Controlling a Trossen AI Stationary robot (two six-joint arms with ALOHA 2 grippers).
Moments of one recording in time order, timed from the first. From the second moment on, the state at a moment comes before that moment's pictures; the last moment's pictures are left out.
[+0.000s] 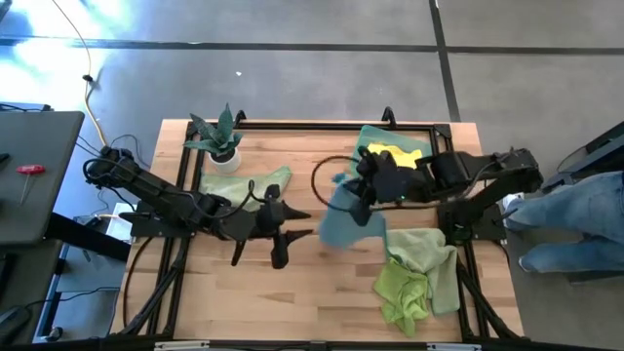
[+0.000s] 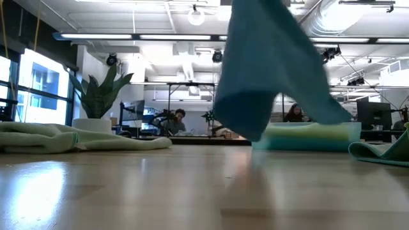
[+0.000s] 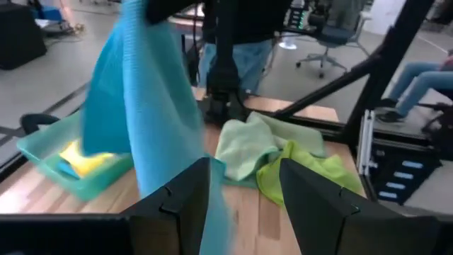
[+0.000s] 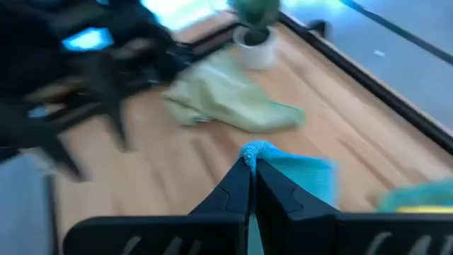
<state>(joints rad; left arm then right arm) -0.30 1.38 1.14 -0.08 -0.55 -0.25 0.27 1.48 1.75 -0.97 0.46 0.61</state>
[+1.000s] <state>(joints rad) -0.24 1.39 1.14 0.13 -0.71 0.06 0.25 1.55 1.75 -0.24 0.99 0.48</state>
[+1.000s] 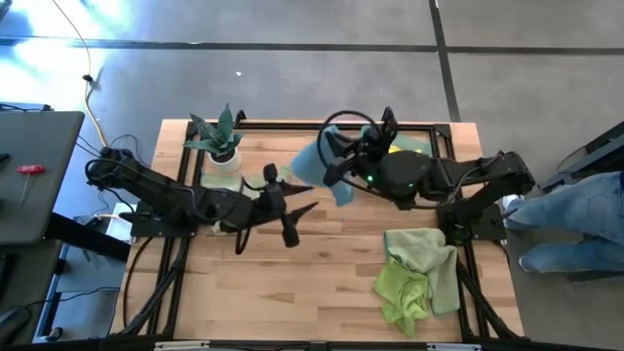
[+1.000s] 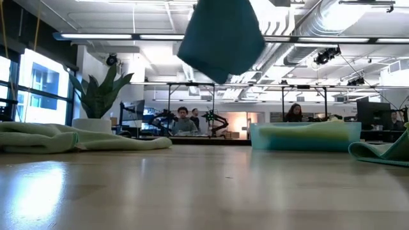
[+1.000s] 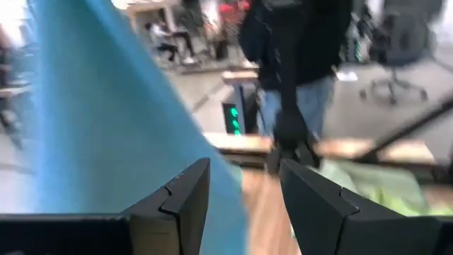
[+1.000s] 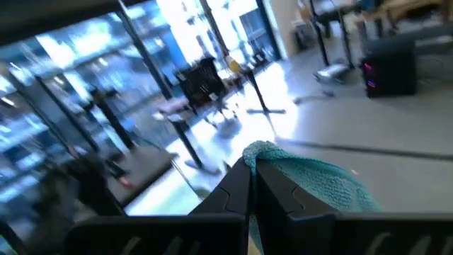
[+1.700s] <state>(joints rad) -0.31 1.59 1.14 0.01 -0.86 0.41 0.22 1.51 1.75 0.09 0.82 0.28</state>
